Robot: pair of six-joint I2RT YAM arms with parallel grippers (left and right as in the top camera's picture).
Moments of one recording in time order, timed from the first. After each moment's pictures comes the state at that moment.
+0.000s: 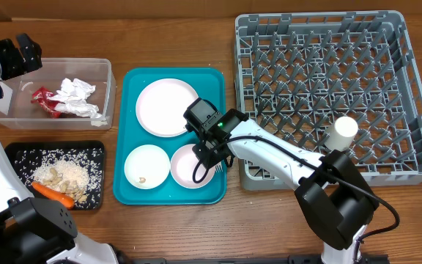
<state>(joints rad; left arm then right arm) 0.52 1.78 1.94 -1.00 0.34 0.08 0.77 1.96 1.41 -0.82 -0.04 0.14</state>
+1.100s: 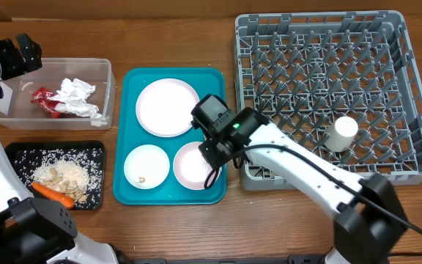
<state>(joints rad) 0.52 1.78 1.94 -1.00 0.34 0.08 0.77 1.77 1.41 -0.94 -0.04 0.14</state>
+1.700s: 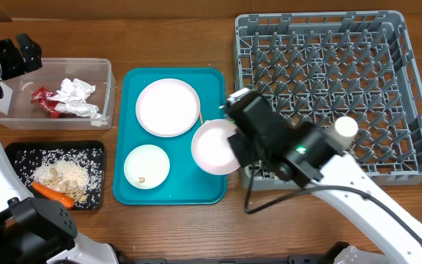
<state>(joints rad) 0.52 1.78 1.94 -1.00 0.34 0.08 0.74 1.40 1.41 -1.06 0.19 0.23</state>
